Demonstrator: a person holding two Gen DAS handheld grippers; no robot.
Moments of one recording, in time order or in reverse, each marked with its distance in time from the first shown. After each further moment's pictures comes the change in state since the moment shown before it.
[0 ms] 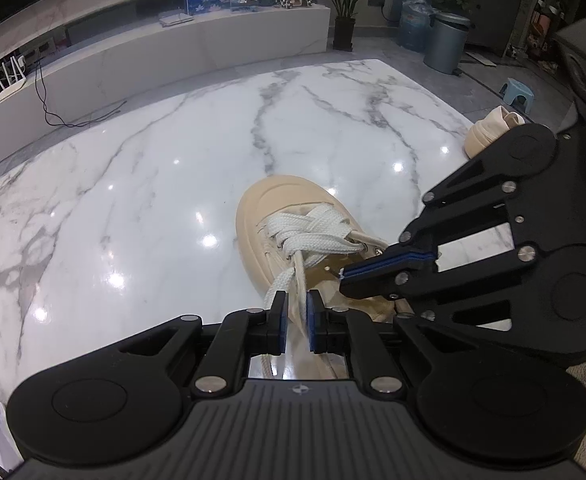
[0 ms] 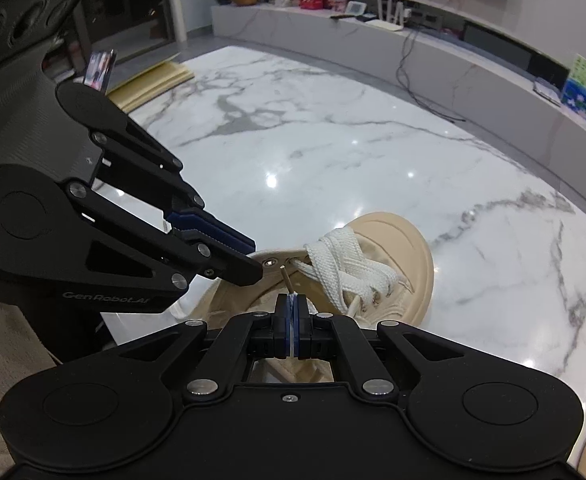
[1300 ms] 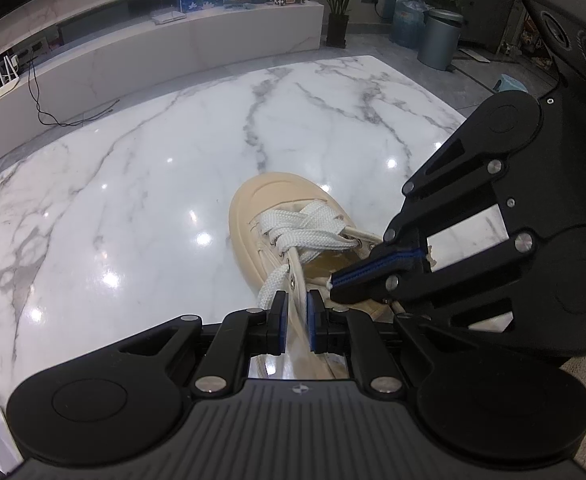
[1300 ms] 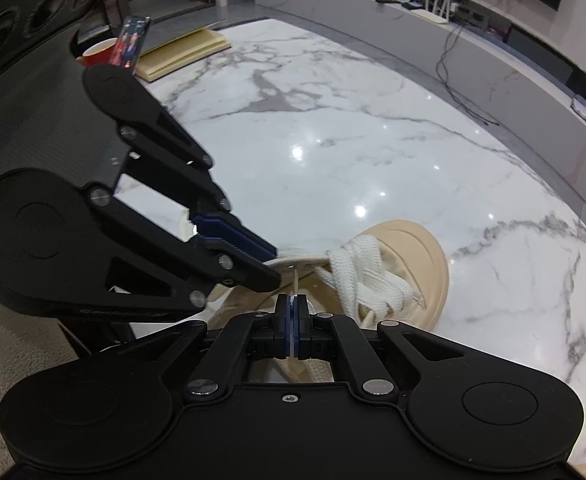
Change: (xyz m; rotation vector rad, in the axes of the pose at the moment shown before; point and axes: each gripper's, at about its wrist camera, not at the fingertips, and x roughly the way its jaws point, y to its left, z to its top) left arm 0.001 -0.002 0.000 0.015 0.013 -0.013; right arm 0.000 0.010 0.014 -0.091 0.069 0.066
